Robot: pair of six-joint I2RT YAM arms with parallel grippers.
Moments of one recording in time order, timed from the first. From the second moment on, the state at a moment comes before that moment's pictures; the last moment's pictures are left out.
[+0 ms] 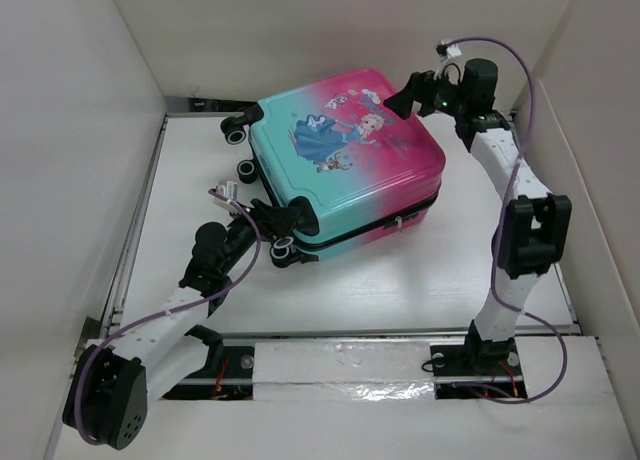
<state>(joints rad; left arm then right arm) -0.39 0.92 0.33 0.59 0.23 -0.75 0.09 1.96 1.80 -0.03 -0.67 0.19</state>
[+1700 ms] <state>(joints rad) -0.57 0.53 0.41 -0.17 -0.18 -0.78 0.37 0.82 0.29 0.17 -0.25 0.11</state>
